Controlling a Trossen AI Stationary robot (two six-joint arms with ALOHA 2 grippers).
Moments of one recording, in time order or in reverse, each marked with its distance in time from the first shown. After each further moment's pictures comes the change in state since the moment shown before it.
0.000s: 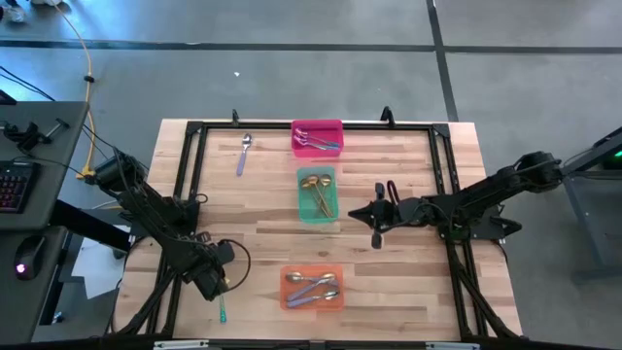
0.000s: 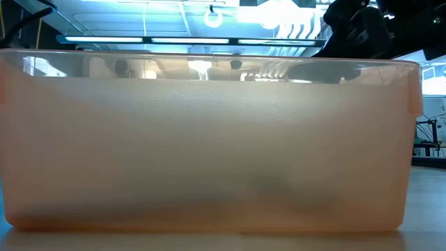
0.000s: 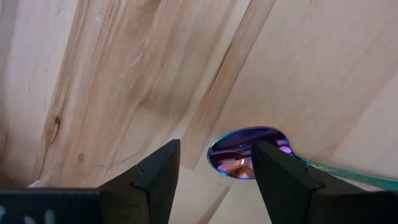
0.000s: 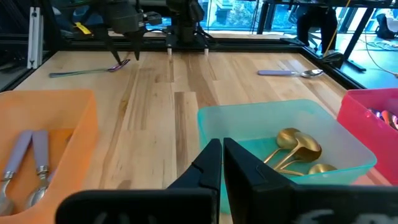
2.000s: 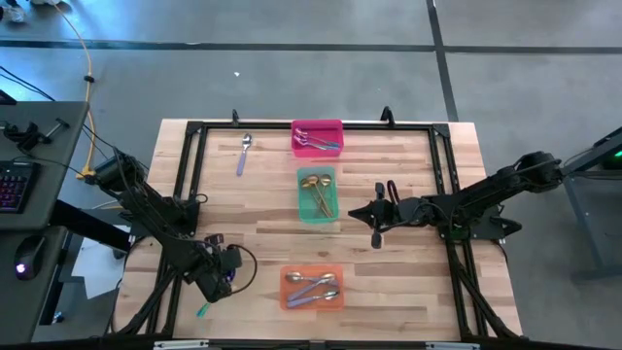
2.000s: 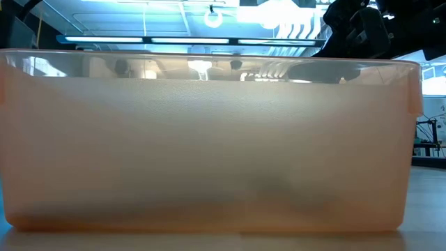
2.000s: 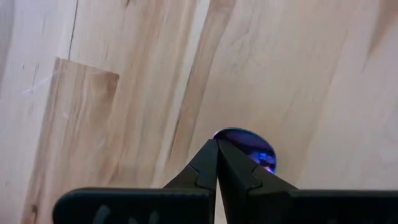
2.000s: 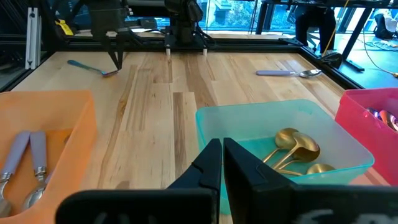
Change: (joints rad) left arm 0.015 0.000 0.002 0.145 -0.140 0.199; right arm 0.000 0.000 0.000 0.001 0.002 0.000
